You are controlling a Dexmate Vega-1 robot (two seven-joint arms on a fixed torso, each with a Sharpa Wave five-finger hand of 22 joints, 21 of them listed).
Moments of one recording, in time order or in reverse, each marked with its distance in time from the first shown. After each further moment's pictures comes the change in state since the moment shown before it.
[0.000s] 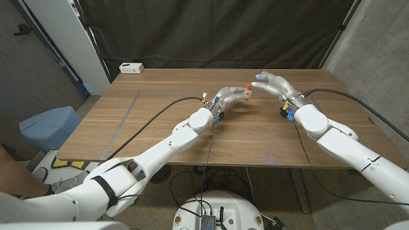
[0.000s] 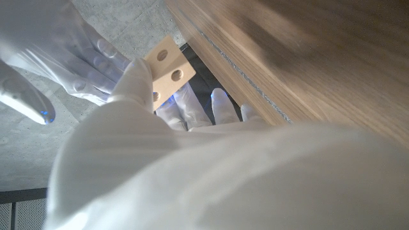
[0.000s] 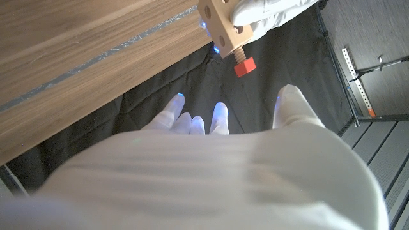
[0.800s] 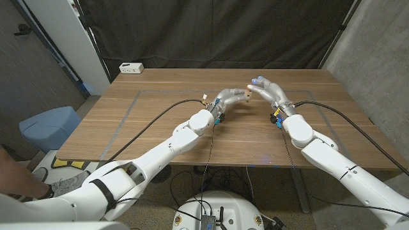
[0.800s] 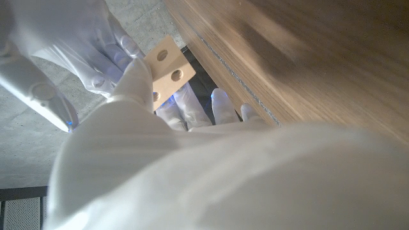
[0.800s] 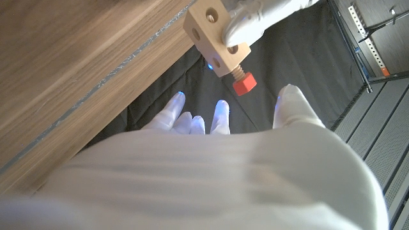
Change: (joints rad) left arm 0.025 0.010 -0.004 -0.046 -0.025 0.039 -0.003; left_hand 0.000 0.000 0.000 0.000 -0.006 0.000 0.000 0.000 0.001 -0.004 0.001 0.004 0.000 0.000 0.000 0.000 0.000 0.000 0.000 0.000 0.000; right arm 0.000 0.161 -0.058 0.136 0.002 0.128 -0.100; right_hand -0.008 -0.008 -0.003 0.011 0.000 0.038 -0.002 0.028 0.000 0.035 0.011 0.000 0.000 0.025 -0.014 0.008 0.005 0.012 -0.023 0.000 0.000
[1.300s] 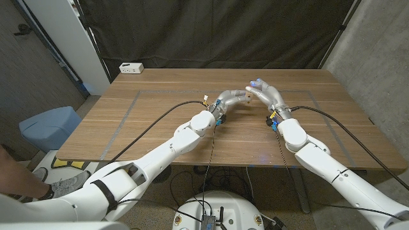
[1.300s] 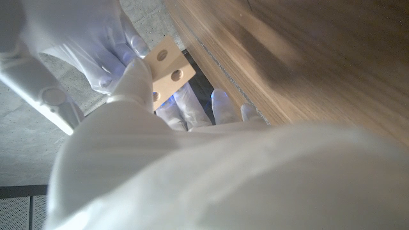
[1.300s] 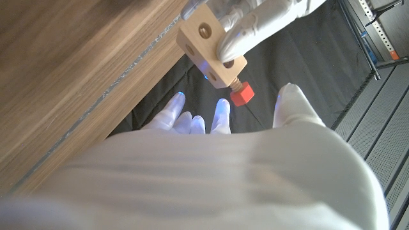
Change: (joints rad) left arm 0.006 -0.011 0.000 -0.001 -0.026 0.020 -0.009; left_hand 0.000 0.000 -0.001 -0.001 0.002 0.000 0.000 0.000 -0.001 0.001 -0.003 0.000 0.000 -0.004 -0.004 0.000 0.000 0.000 0.000 0.000 0.000; right arm 0.000 0.060 -0.022 0.049 -0.003 0.040 -0.042; right_hand 0.004 -0.004 0.000 0.000 0.000 0.016 -0.002 0.007 0.000 0.004 -0.004 -0.005 -0.005 0.005 -0.005 0.000 0.005 0.005 -0.005 -0.005 -0.005
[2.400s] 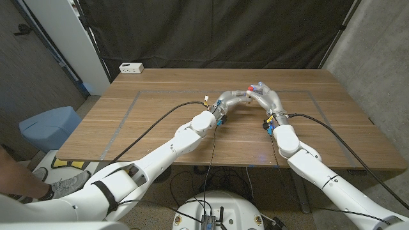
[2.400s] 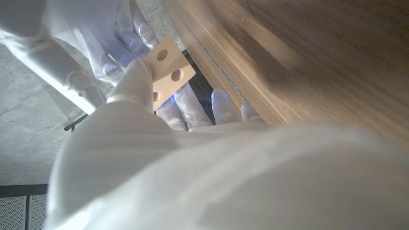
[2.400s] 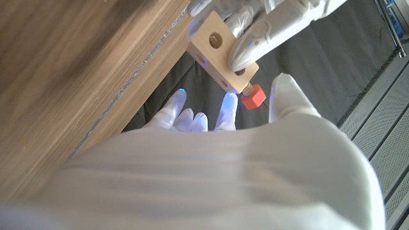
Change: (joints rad) left arm 0.007 -0.004 0.001 -0.011 -0.006 0.016 0.005; left_hand 0.000 0.000 0.001 0.001 -0.003 0.000 0.000 0.000 0.000 0.000 0.000 0.000 0.000 0.000 0.000 0.000 0.000 0.000 0.000 0.000 0.000; right arm -0.017 0.084 -0.013 0.062 -0.030 0.044 -0.107; right_hand 0.090 -0.008 0.031 -0.024 0.000 0.103 -0.050 0.058 -0.002 0.050 -0.032 0.000 0.000 0.055 -0.013 0.000 -0.002 0.037 -0.002 0.004 0.000
